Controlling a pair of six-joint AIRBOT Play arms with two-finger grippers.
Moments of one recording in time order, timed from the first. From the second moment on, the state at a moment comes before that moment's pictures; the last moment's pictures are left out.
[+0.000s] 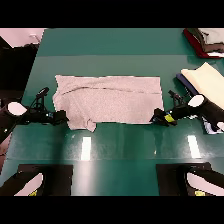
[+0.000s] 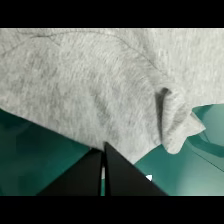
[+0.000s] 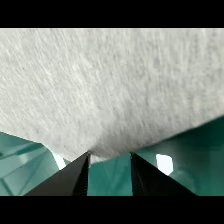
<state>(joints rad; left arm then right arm) 0.03 -0.98 0.62 1.00 -0.98 -1.41 0.02 -1.23 0.71 -1.00 1.06 1.61</state>
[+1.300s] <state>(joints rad) 0.03 -0.88 0.86 1.12 -1.29 -1.36 0.02 -0.87 0.82 -1.32 1.30 1.63</state>
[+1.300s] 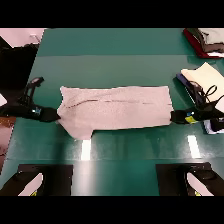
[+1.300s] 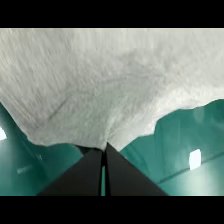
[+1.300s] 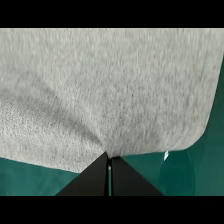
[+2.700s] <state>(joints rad) 0.04 -1.15 0.98 1.12 -0.70 -1.40 -0.05 -1.55 1.43 -1.18 1.22 1.53</state>
